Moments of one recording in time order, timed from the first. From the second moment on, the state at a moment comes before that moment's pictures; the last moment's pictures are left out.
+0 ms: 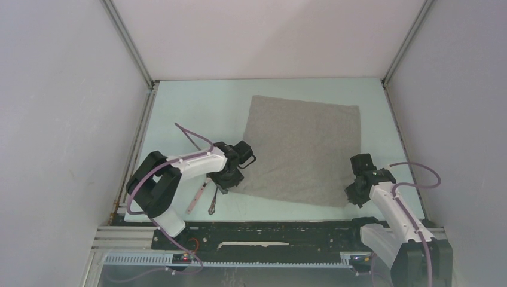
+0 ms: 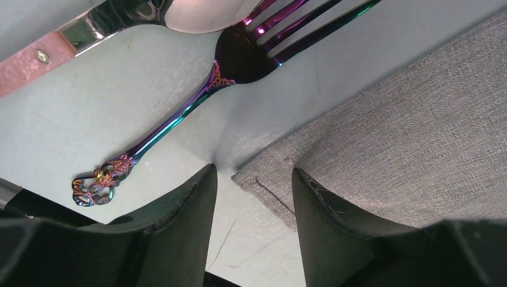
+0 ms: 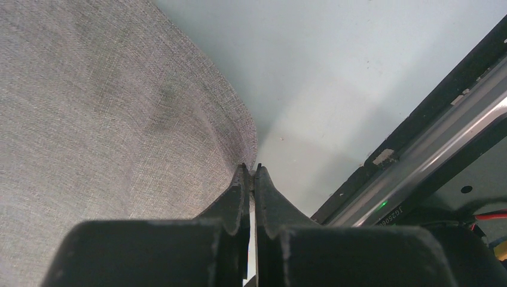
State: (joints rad) left arm -0.74 1.63 0.94 -0.89 -0.26 -1.45; right arm 0.08 0.93 0.51 -0.95 0.28 1.14
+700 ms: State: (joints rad) left arm -0.74 1.67 0.99 -0.88 -0.24 -1.47; right arm 0.08 0.91 0.51 -0.96 0.28 1.14
